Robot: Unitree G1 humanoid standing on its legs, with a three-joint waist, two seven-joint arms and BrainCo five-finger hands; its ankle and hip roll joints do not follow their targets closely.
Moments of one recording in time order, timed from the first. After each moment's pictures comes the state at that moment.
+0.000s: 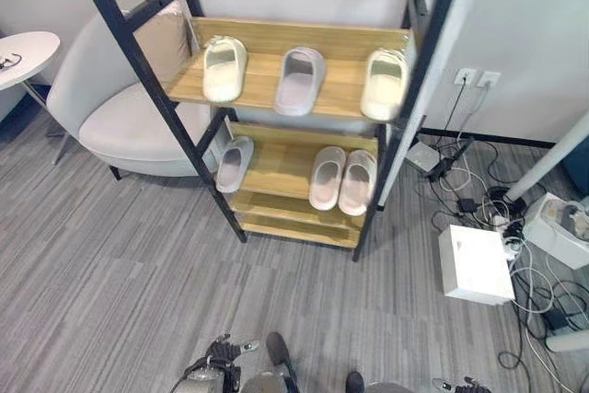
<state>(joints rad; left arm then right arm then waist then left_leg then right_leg) 0.00 0.22 -0.20 0.99 -0.26 0.12 0.16 0.11 -0.30 0.07 1.03 0.29 0.07 -0.16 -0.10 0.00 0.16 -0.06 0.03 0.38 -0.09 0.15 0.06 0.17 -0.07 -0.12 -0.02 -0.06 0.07</state>
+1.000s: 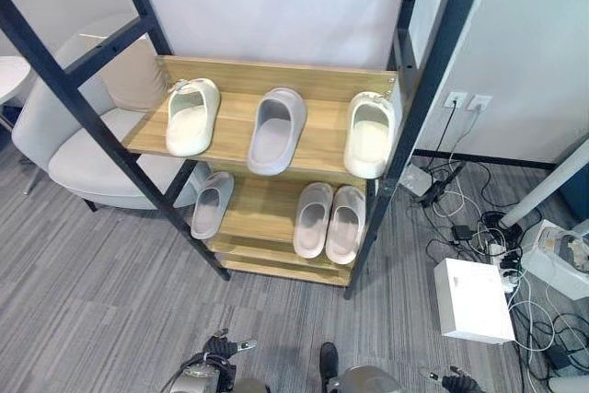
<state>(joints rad) -0.01 0.23 -0.23 0.96 -0.22 0.12 0.13 0.08 -0.30 0.08 1.01 0.30 0.07 -0.16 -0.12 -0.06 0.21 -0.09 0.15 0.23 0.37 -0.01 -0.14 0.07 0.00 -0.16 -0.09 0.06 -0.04</state>
